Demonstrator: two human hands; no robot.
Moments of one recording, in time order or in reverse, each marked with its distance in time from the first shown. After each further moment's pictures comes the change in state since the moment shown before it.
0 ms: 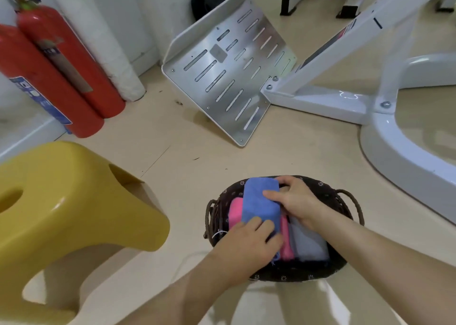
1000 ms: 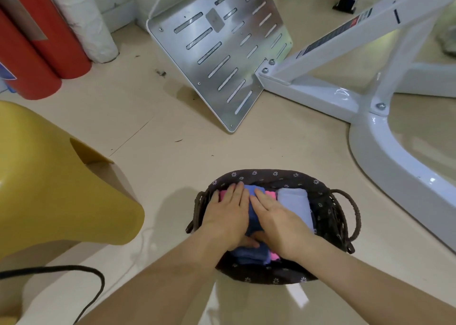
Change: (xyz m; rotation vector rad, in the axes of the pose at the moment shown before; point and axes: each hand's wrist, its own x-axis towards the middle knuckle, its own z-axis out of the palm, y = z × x) left_hand 0.033 -0.039 0.044 -0.271 -0.570 -0.459; right_hand -0.009 0.035 0.023 -1.469 -0.181 -0.384
